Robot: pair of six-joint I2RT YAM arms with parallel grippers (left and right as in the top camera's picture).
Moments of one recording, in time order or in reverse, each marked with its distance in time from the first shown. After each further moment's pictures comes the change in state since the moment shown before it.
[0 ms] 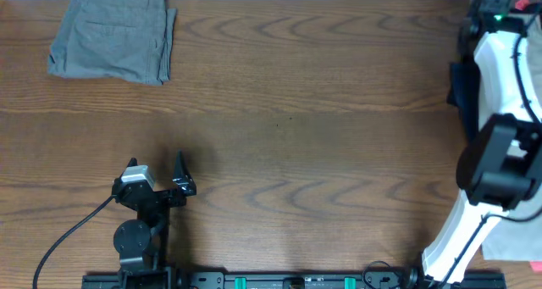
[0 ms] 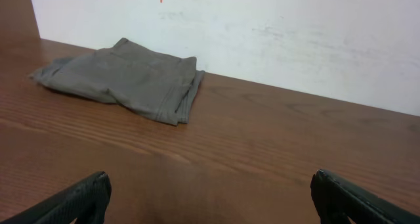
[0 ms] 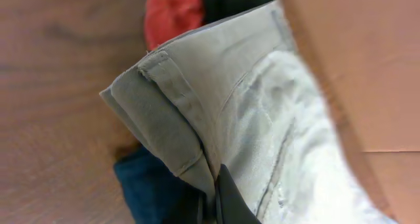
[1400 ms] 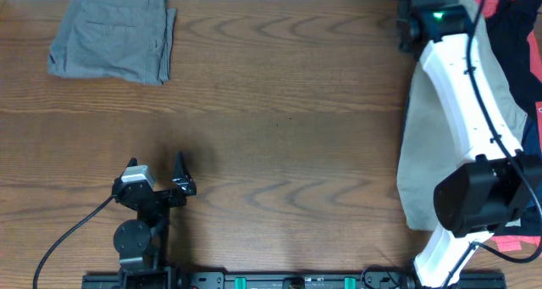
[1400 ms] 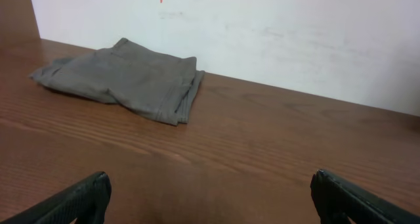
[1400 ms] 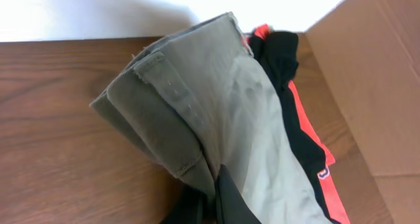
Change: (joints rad) left arm 0.000 0.000 0.000 0.000 0.000 0.000; right arm 0.318 -0.185 -0.001 -0.139 0.089 0.110
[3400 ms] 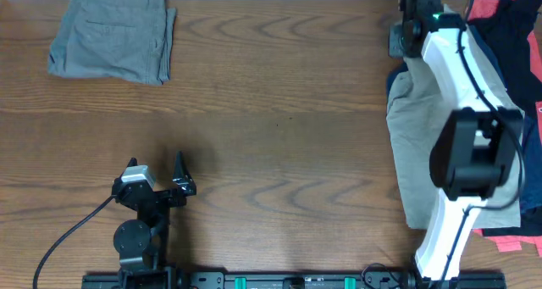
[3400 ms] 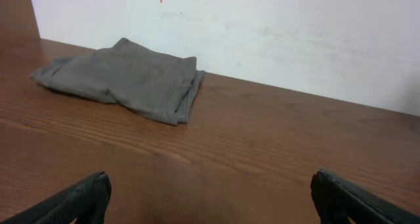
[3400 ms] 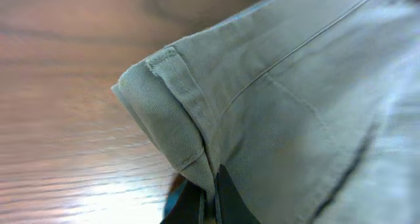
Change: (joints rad) left arm 0.000 0.000 0.000 0.000 0.000 0.000; right arm -0.098 0.228 0.001 0.042 -0.428 -0.064
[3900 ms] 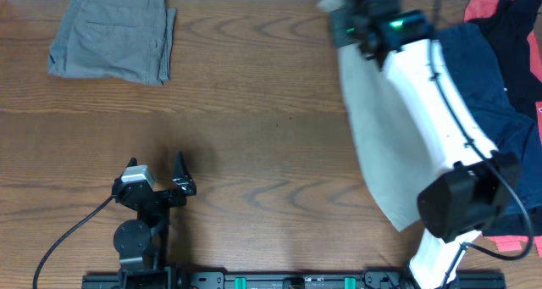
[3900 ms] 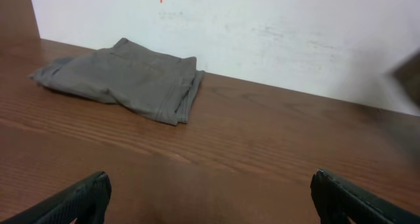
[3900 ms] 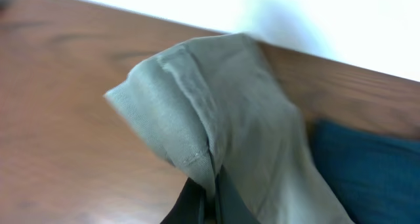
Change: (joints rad) left arm 0.000 0.000 0.000 0.000 0.000 0.000; right arm 0.313 -0.216 0.006 0.005 -0.117 0.002
